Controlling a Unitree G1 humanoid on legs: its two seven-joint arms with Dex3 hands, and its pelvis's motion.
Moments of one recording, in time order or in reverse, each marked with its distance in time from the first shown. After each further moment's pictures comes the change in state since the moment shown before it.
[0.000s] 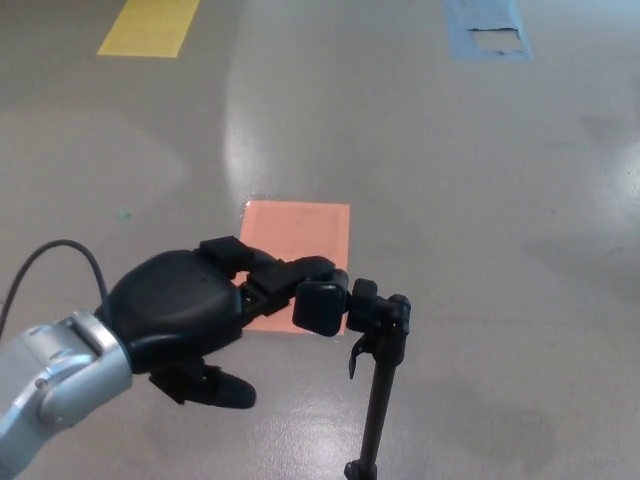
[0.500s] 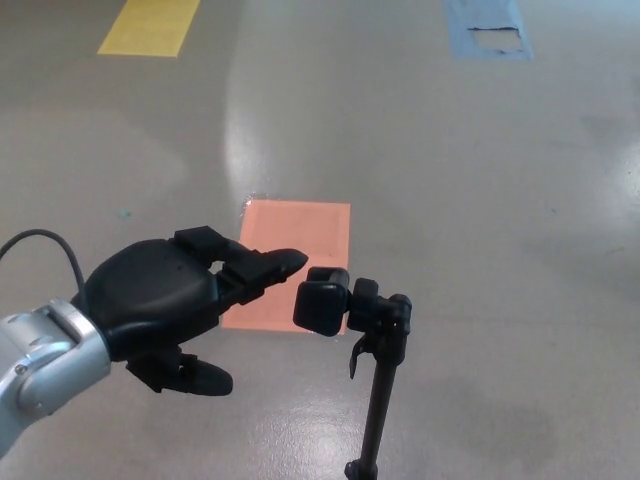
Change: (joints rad) left_arm -0.020 0.018 0.009 0.060 0.003 -0.029 0.015; right_arm -0.006 0.000 0.001 0.000 -0.001 0.000 0.003
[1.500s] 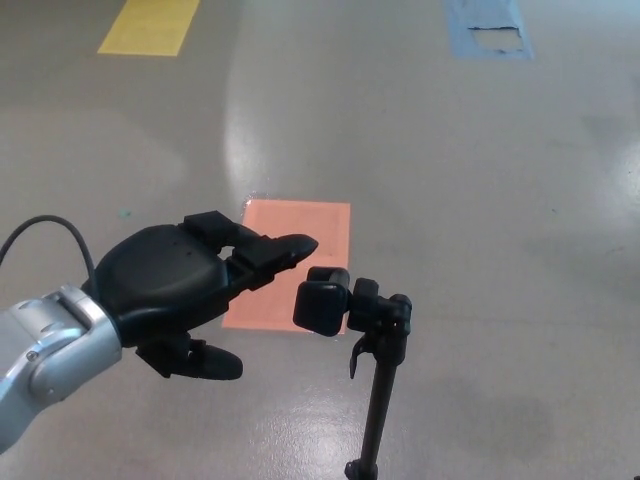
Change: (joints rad) left_arm -0.042 -0.026 -0.003 0.016 0.012 0.002 0.008; right_arm -0.027 -0.002 -0.006 -0.002 0.001 0.002 0.008
